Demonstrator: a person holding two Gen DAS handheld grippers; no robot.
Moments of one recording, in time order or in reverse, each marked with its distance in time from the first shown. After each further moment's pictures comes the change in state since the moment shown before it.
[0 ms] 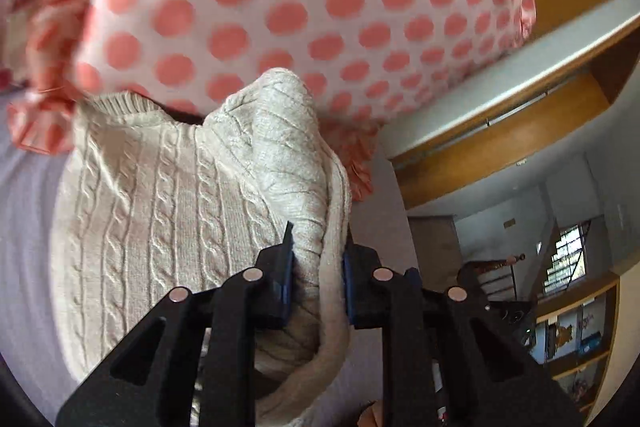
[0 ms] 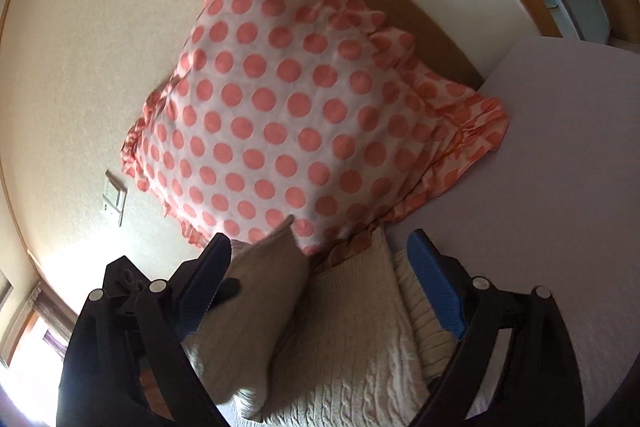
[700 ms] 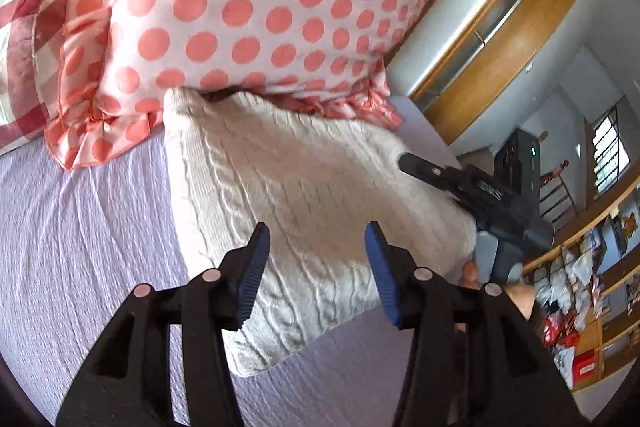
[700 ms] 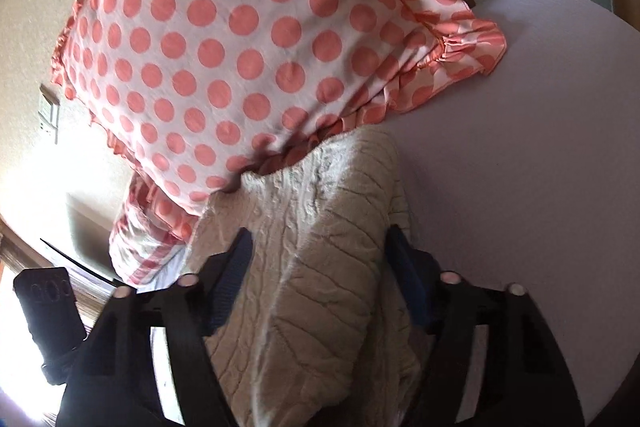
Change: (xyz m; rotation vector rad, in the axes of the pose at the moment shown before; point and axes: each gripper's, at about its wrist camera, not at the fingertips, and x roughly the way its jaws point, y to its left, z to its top) left arm -0.033 0.026 -0.057 0.378 0.021 0.157; right arm 0.072 -0.022 -0.024 -0.145 0.372 -0.236
